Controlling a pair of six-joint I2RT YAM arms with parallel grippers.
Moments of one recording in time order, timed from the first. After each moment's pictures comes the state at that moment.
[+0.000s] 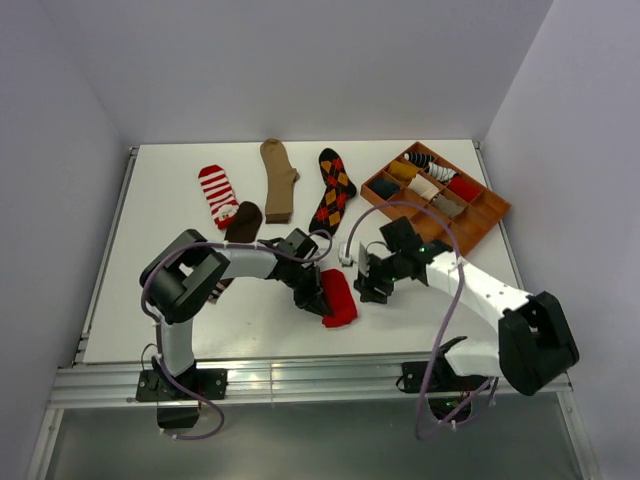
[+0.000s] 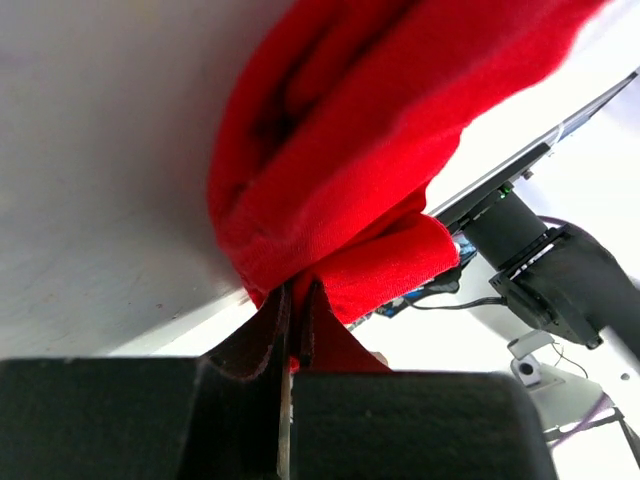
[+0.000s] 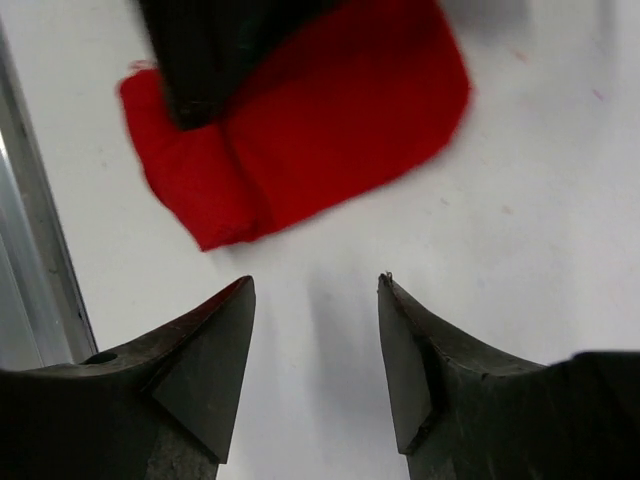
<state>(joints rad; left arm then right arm) -0.78 1.90 0.98 -0.24 0.65 -1.06 0.42 1.30 0.77 -0.59 -0.59 -0.76</state>
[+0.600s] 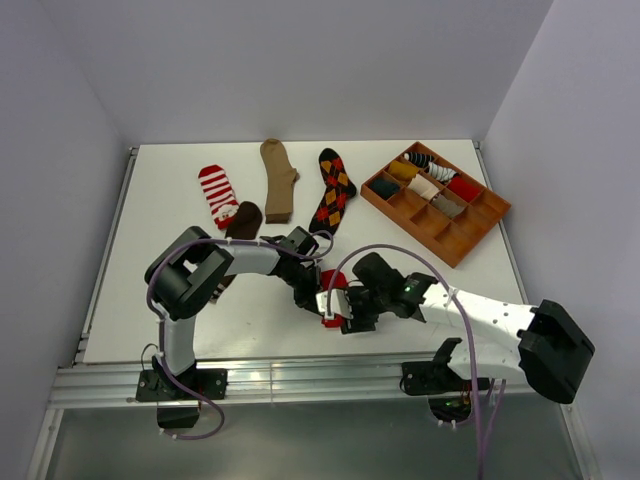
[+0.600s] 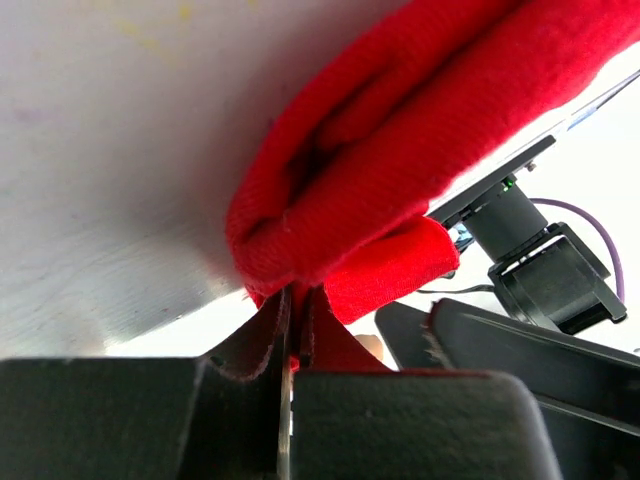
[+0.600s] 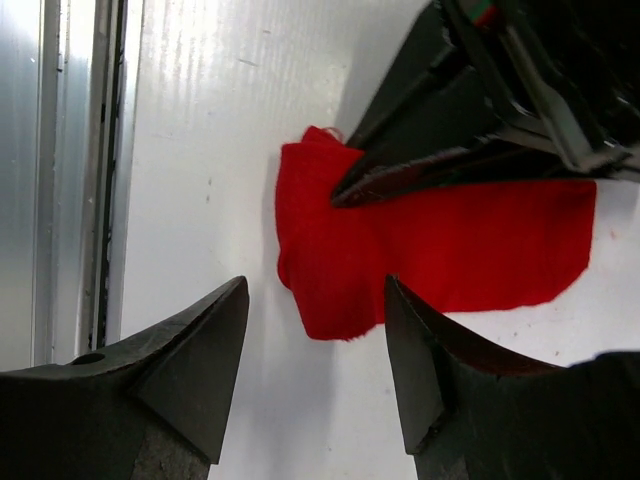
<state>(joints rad) -0.77 1.95 1.04 -0.33 0.69 -1.04 0.83 1.15 0.58 -0.41 -0.42 -0.82</state>
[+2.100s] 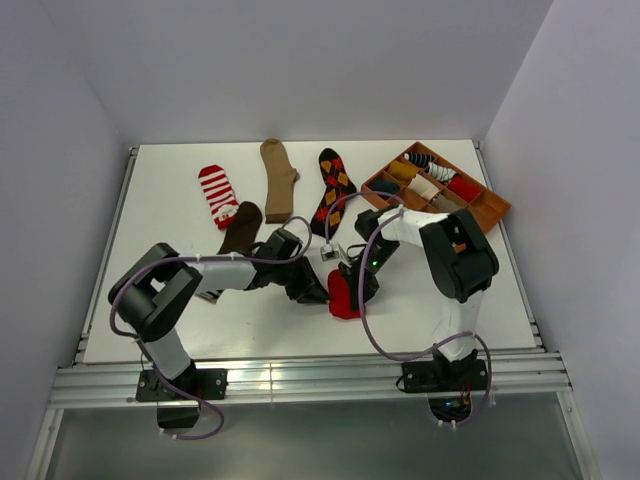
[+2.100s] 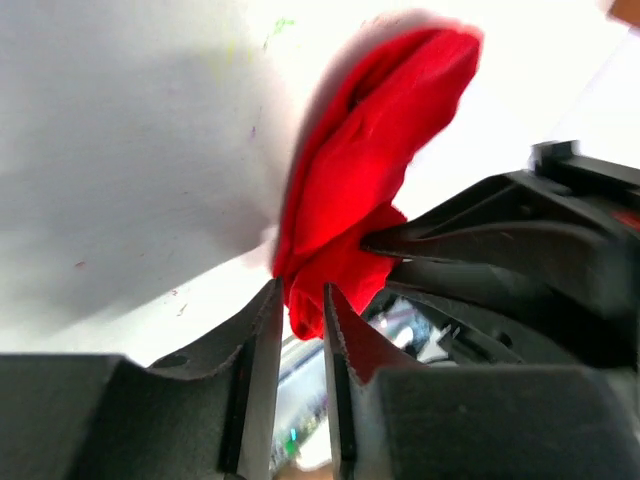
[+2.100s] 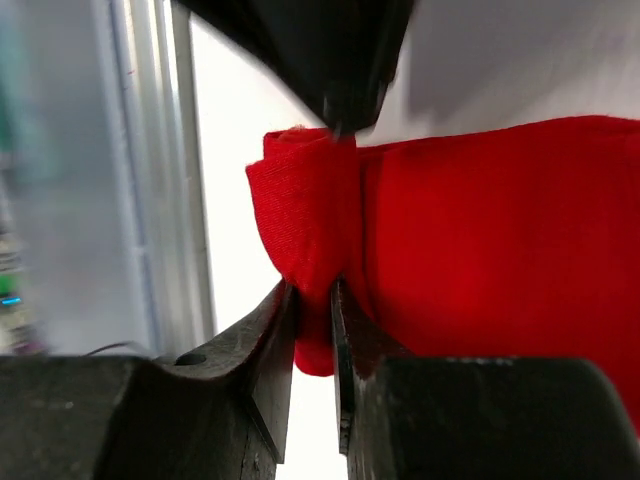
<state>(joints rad) -0.75 1.74 0.82 0.00 0.49 -1.22 0.46 1.90 1.11 -1.02 -0.86 -1.01</state>
